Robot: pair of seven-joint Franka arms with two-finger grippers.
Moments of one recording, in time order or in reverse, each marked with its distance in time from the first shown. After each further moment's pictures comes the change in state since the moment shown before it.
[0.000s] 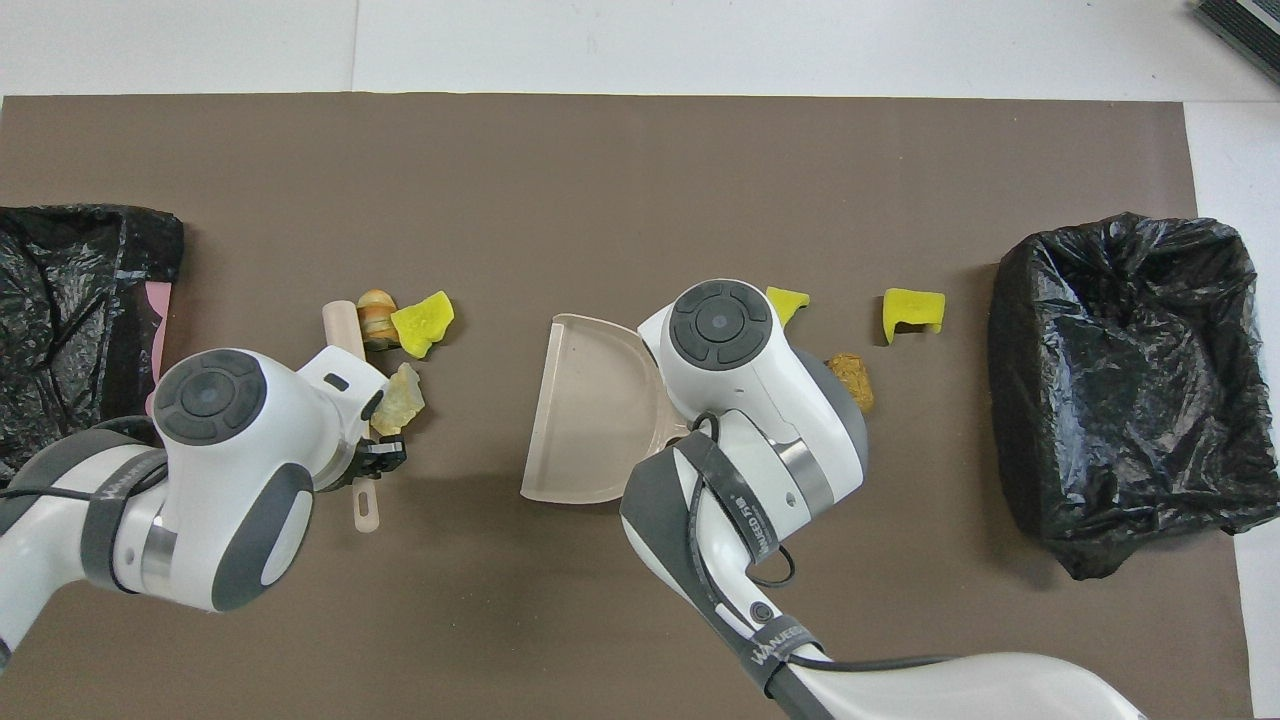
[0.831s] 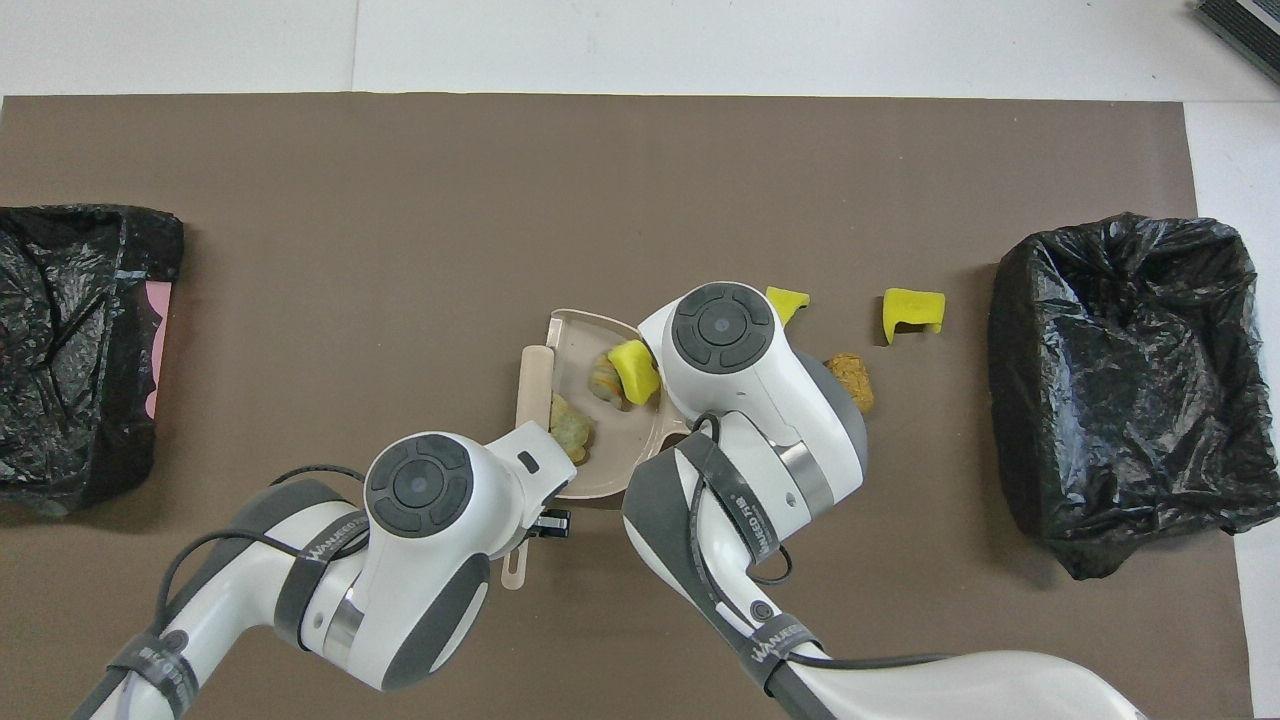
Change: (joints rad) left arm -0.312 0.012 -0.004 0.005 -0.185 0.052 0.087; right arm 0.000 0.001 -0.001 -0.010 0.000 0.031 0.004
